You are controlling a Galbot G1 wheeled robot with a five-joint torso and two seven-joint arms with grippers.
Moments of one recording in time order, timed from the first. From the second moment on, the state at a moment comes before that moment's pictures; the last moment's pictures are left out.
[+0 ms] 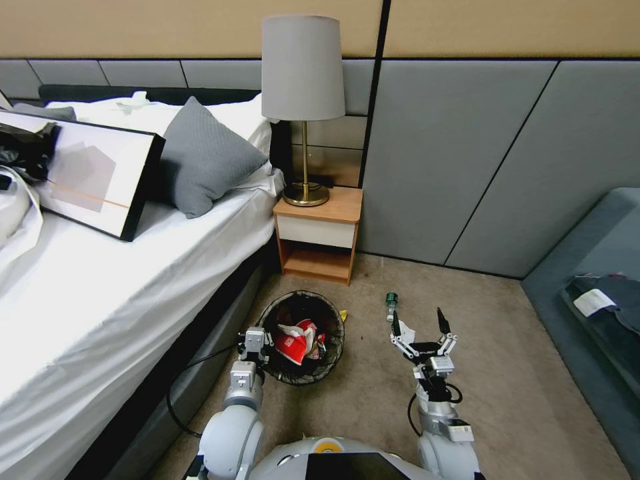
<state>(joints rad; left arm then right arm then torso) 1.65 -1.43 -0.32 -2.24 0.07 0.35 -0.24 -1.61 1.46 0.58 2.01 -0.04 0.69 0.05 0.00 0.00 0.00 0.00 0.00</state>
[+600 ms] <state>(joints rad) 1.67 -1.43 -0.32 -2.25 0.09 0.35 -0.24 -1.36 1.36 0.56 1.77 0.15 0.18 0.17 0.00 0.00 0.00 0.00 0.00</state>
